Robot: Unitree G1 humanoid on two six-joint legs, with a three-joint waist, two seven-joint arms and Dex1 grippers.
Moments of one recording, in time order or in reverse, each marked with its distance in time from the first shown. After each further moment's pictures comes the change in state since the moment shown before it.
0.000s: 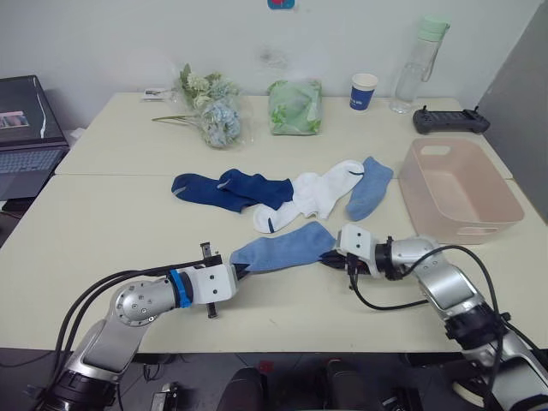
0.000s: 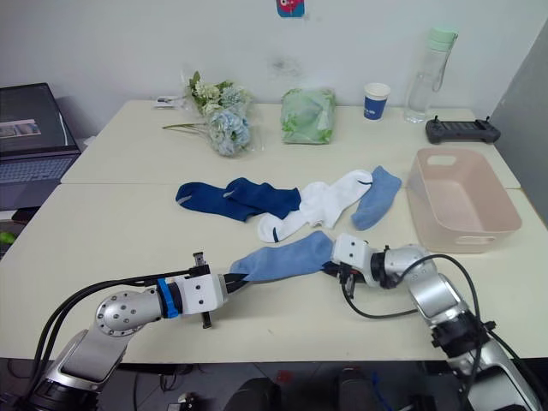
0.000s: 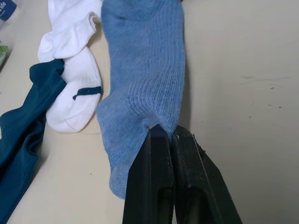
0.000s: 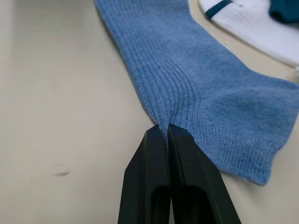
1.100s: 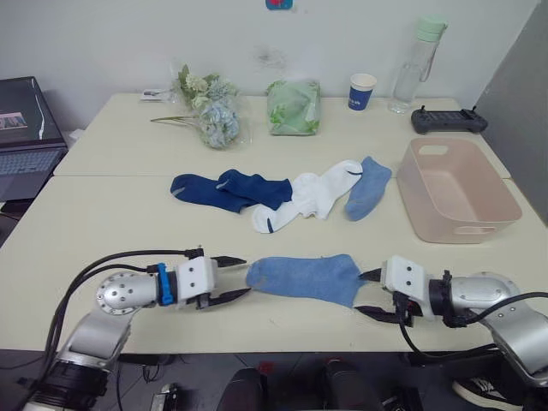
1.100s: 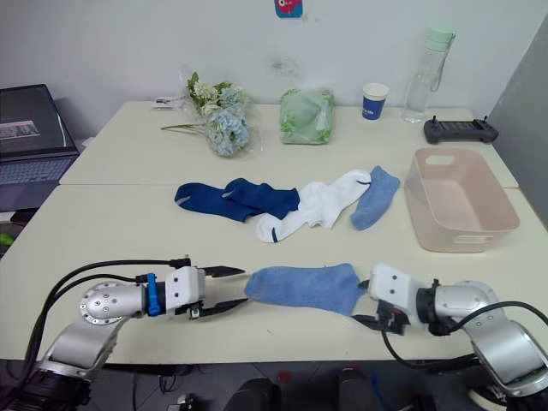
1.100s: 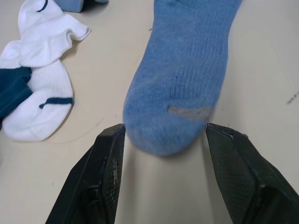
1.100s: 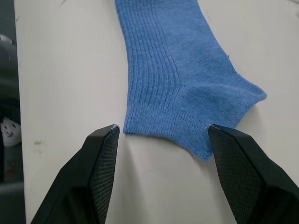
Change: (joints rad) left arm -0.031 0.039 0.052 0.170 -0.289 -0.081 -0.286; right arm 0.359 -0.275 -0.195 -0.377 0.122 -0.002 -0.020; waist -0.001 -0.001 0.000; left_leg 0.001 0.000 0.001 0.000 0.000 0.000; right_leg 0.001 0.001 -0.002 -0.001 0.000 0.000
